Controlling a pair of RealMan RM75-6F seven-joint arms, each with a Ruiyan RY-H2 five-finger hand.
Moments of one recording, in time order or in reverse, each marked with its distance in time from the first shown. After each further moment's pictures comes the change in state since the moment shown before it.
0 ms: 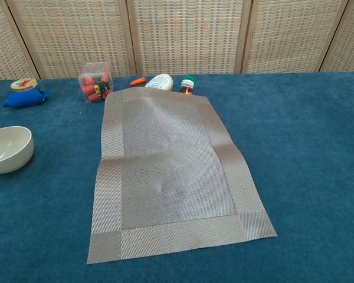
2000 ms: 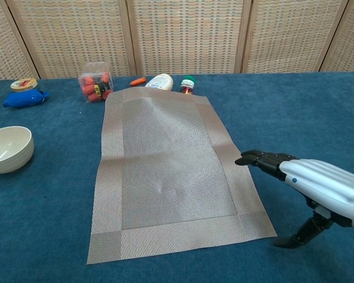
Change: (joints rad) left arm 0.269 -0.026 0.025 0.127 0.143 0.116 -0.177; right arm 0.241 -0.423 -0.013 0.029 0.029 -0.357 -0.219
